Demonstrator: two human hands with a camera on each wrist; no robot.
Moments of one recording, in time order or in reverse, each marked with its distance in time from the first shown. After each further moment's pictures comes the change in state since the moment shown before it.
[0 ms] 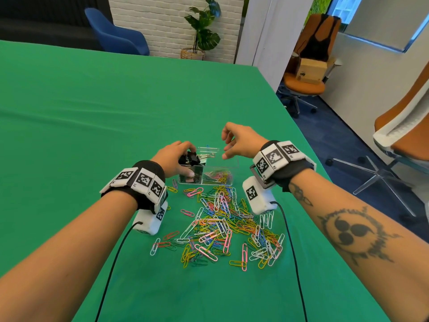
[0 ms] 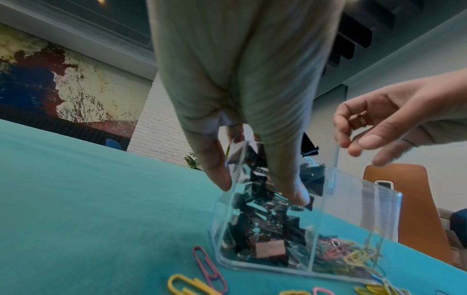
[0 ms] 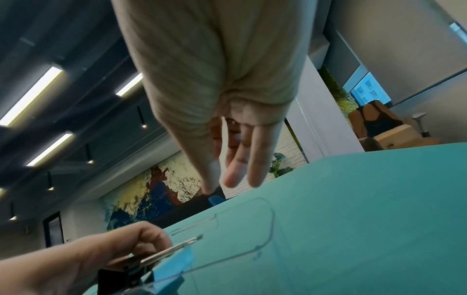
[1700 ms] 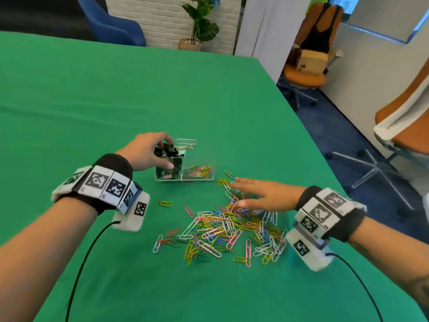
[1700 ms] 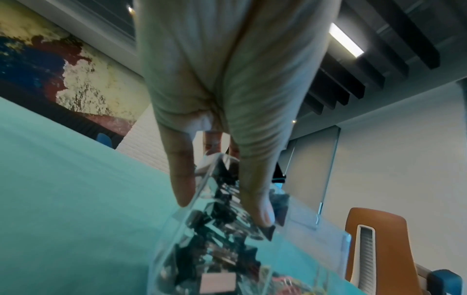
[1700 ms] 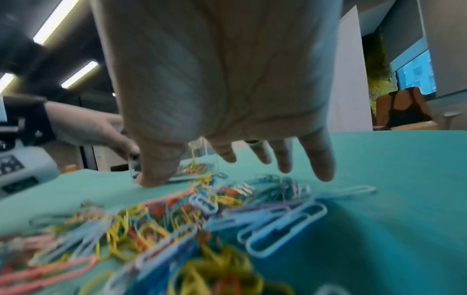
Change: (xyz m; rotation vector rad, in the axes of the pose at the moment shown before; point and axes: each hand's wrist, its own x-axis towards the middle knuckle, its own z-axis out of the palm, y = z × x) left_hand -0.032 -0.020 -0.036 -0.045 0.031 -0.093; right_hand -0.085 0.052 0.036 -0.386 -0.548 -0.015
